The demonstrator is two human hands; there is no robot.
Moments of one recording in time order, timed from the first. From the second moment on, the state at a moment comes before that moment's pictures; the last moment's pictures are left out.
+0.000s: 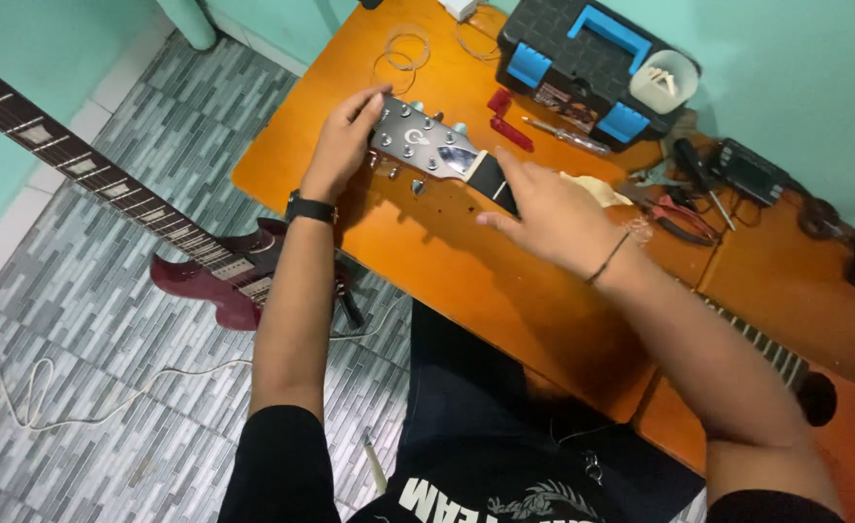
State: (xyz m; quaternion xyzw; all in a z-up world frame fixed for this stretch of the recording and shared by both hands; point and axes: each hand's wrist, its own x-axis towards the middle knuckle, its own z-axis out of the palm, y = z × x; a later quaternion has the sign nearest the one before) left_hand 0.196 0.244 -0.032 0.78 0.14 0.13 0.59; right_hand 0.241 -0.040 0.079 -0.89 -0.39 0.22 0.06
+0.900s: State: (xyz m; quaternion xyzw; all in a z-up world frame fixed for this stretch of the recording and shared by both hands) left_hand 0.093 0.281 -0.157 0.84 0.09 0.46 0.29; right_hand 0.149 -0.180 0.052 -0.83 -0.43 -0.23 0.26
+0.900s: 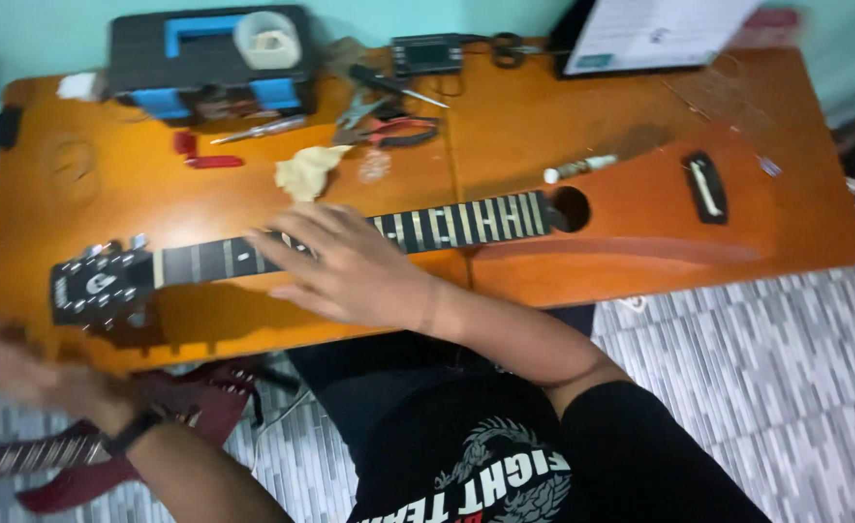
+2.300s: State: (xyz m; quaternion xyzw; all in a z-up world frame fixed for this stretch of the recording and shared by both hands) left_hand 0.151 -0.391 0.006 0.80 -0.44 0.16 0.38; right_hand 0.102 -0.628 0.016 -0.88 0.07 -0.30 0.35
